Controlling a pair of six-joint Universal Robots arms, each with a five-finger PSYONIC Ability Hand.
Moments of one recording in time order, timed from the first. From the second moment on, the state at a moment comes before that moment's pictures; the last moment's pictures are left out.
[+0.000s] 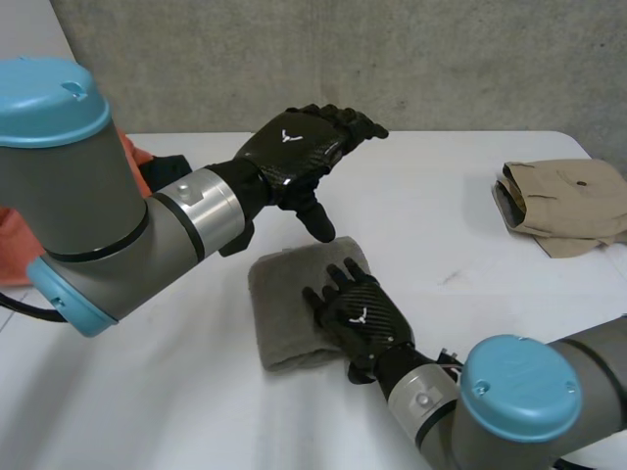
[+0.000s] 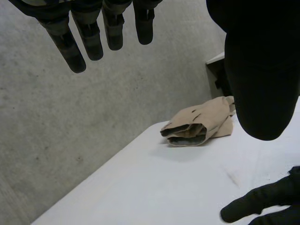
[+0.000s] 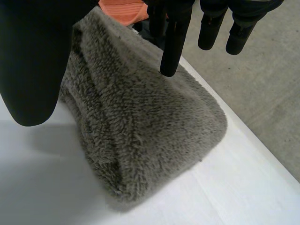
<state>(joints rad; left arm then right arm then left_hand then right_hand) 4.16 -1.98 -1.22 3.16 -1.10 3.27 2.28 -1.09 1.87 -0.58 1.45 2.66 0.19 0.20 0.21 0.20 0.05 0.24 0.57 0.22 0.21 0.05</state>
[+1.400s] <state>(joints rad) 4.16 -2.01 -1.27 3.16 -1.11 3.28 2.27 -0.91 1.68 -0.55 1.44 2.59 0.19 0.20 0.21 0.20 0.05 0.22 0.22 0.21 0.21 0.05</state>
